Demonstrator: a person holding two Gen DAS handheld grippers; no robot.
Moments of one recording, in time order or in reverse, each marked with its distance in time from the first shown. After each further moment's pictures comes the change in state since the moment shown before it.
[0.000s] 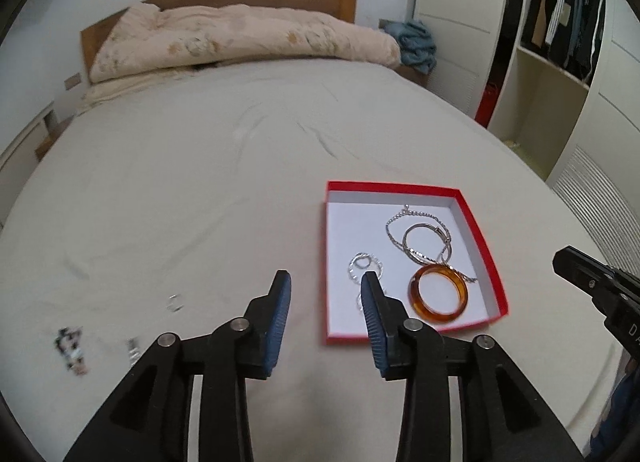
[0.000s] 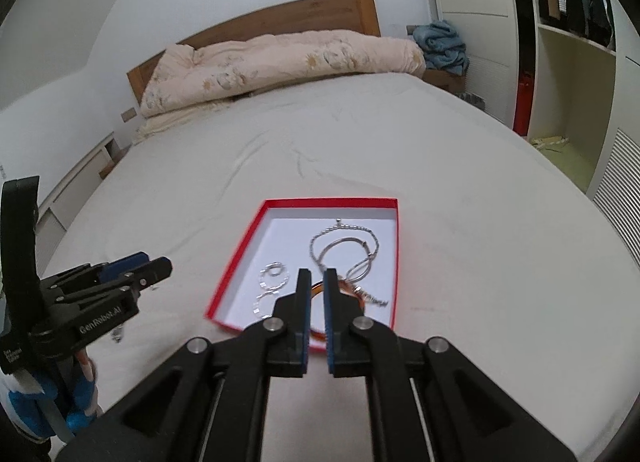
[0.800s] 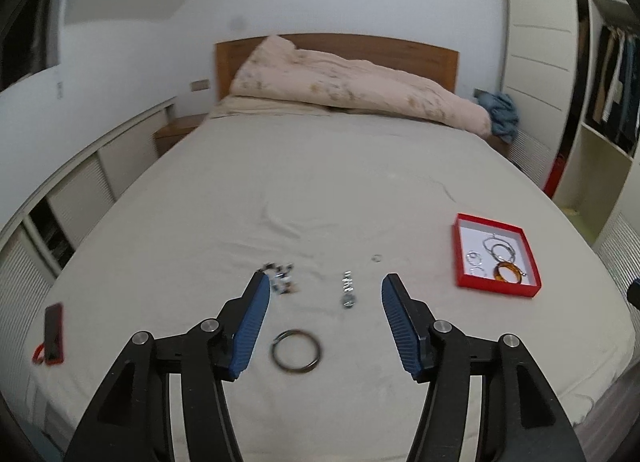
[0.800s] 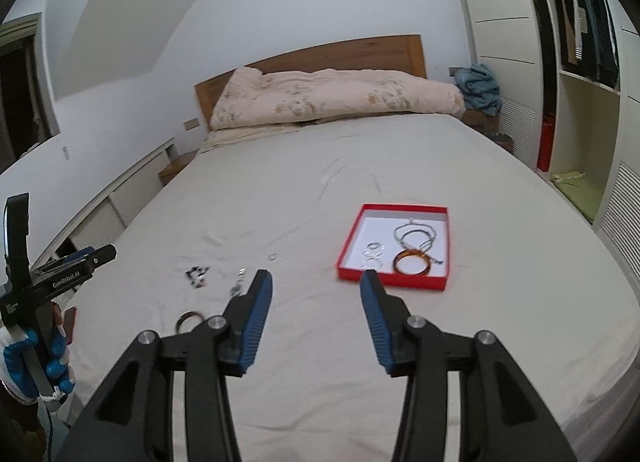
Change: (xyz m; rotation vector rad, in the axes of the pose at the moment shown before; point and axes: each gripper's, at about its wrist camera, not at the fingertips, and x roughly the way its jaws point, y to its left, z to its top) left arm -0.267 0.145 -0.121 -0.205 -0.183 0.288; right arm -0.197 0.118 -0.070 -0.096 -0.098 0.132
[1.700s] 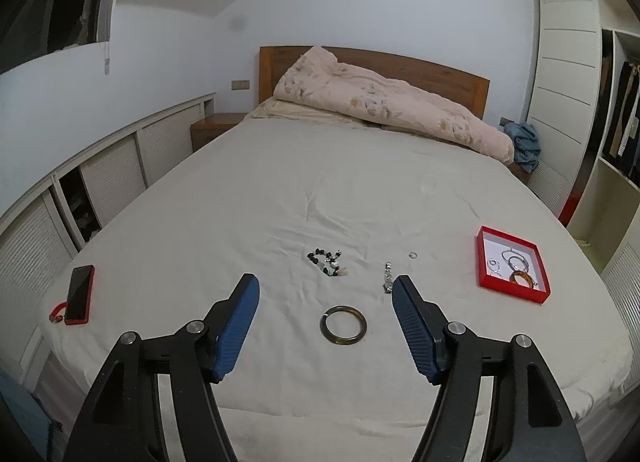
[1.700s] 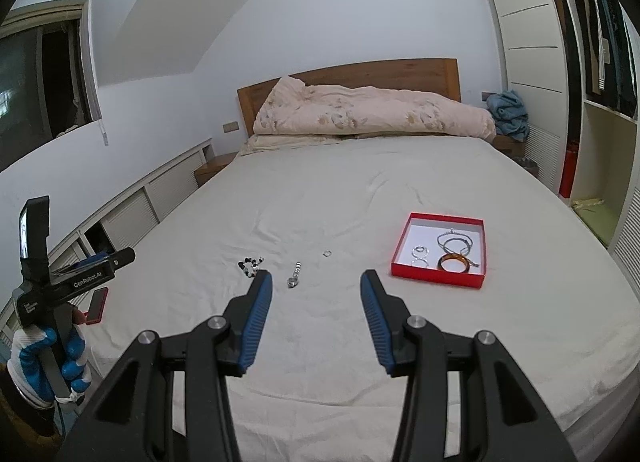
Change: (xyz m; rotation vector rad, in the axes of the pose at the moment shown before) left arm -0.051 0.062 -0.040 -0.103 -0.041 0.050; right arm -0.055 0.076 -0.035 -0.085 -0.059 0.076
